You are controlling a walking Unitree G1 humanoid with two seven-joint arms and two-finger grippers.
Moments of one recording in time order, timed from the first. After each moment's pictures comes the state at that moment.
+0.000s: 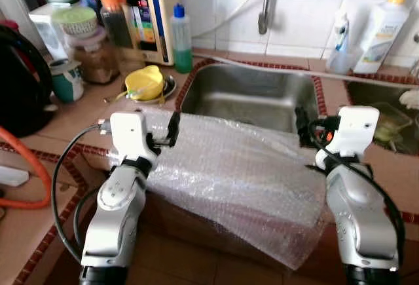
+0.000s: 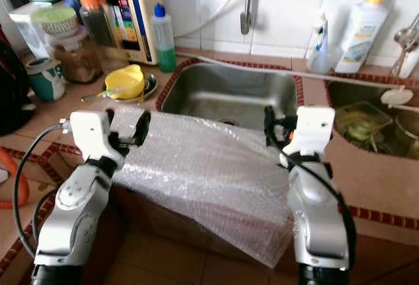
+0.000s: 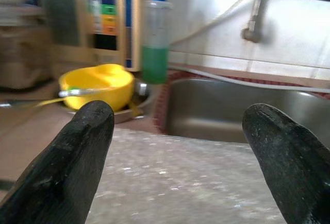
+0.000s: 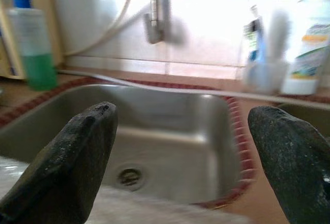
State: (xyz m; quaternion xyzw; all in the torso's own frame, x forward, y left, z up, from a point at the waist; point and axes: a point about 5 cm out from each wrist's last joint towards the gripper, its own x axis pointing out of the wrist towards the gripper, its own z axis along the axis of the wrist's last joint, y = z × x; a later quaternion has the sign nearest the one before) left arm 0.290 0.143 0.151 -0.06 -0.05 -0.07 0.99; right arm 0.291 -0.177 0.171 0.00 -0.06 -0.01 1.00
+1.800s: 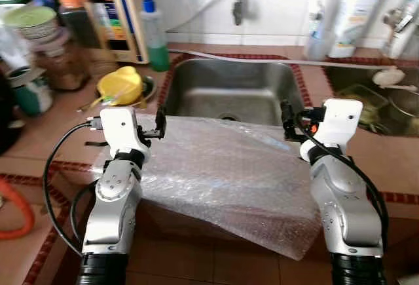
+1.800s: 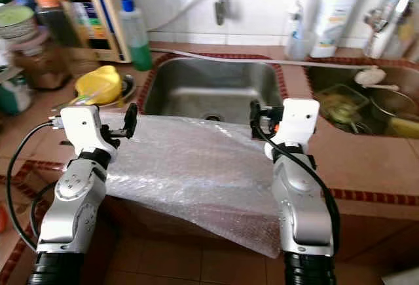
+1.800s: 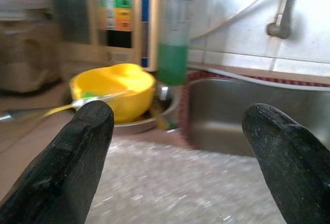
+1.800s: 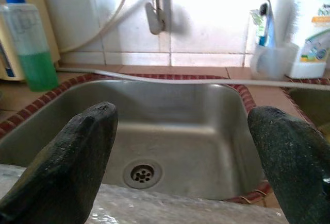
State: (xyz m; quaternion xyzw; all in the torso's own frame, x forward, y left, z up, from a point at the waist) left arm 0.302 0.152 0.150 -0.05 -0.05 -0.01 1.00; right arm 0.303 -0.159 0.180 0.01 -0.05 0.00 1.00
